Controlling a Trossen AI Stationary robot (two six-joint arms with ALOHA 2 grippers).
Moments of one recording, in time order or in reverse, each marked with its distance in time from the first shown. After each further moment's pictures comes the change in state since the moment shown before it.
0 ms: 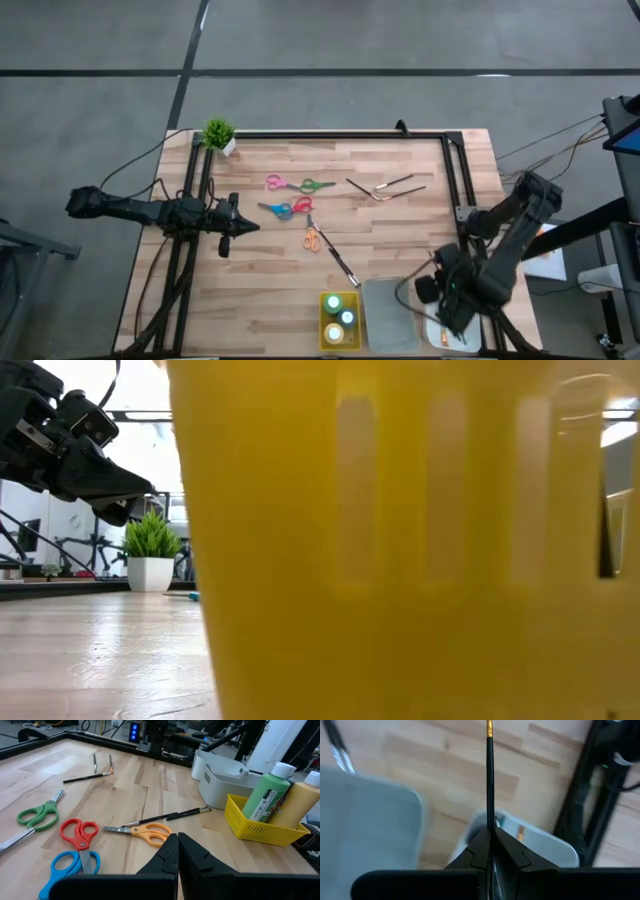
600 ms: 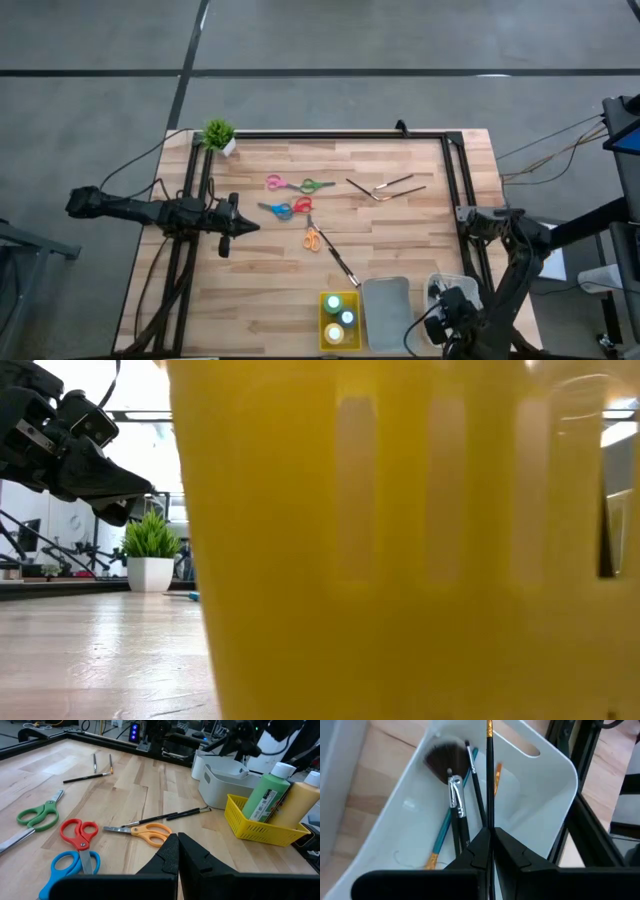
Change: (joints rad) left arm 0.000 0.000 0.000 0.000 0.000 0.000; right arm 0.180 0.362 0.155 -0.011 -0.208 0.095
